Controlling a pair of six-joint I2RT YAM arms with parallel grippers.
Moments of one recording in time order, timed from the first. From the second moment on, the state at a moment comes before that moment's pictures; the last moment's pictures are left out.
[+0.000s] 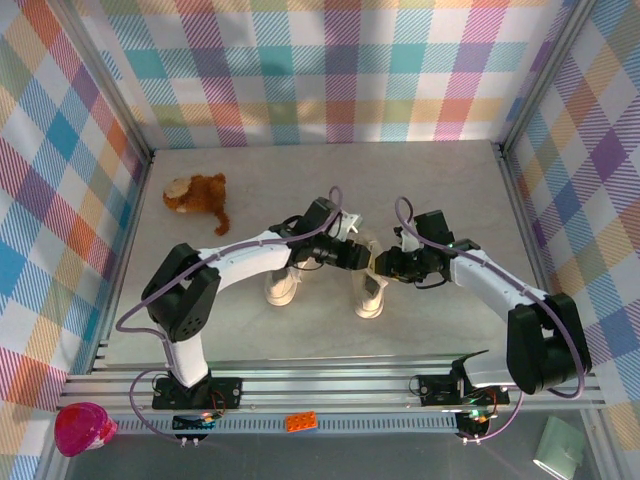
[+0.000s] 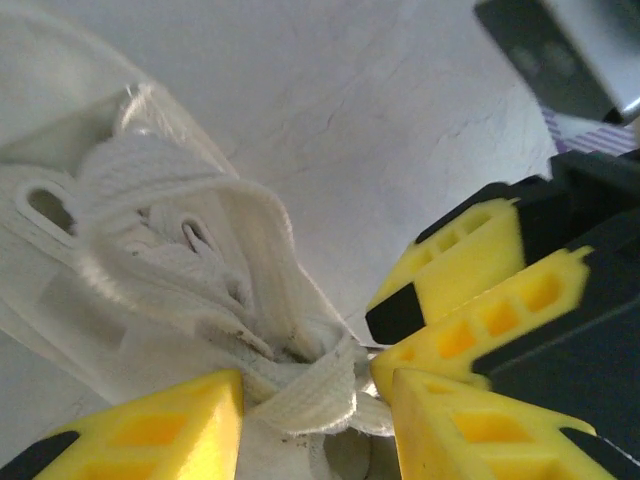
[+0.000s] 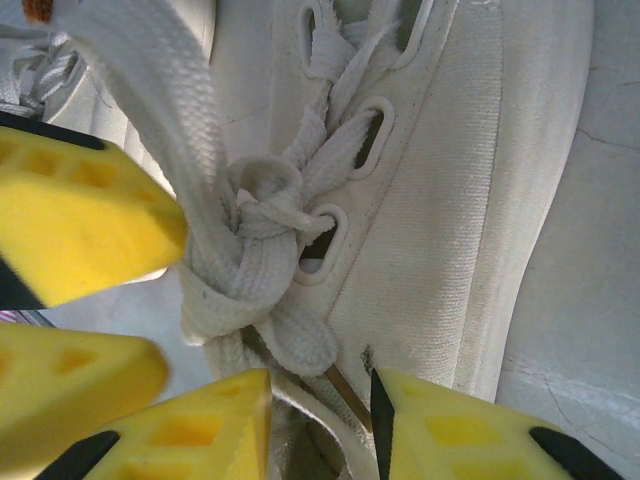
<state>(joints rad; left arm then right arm) -0.76 1.83 1.24 -0.22 0.48 -0.46 0.33 1.36 0.78 -0.48 -0.57 0.47</state>
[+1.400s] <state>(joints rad) -0.71 1.89 1.05 0.32 0.58 -0.96 0.33 1.25 0.71 -0.38 -0.51 0.59</state>
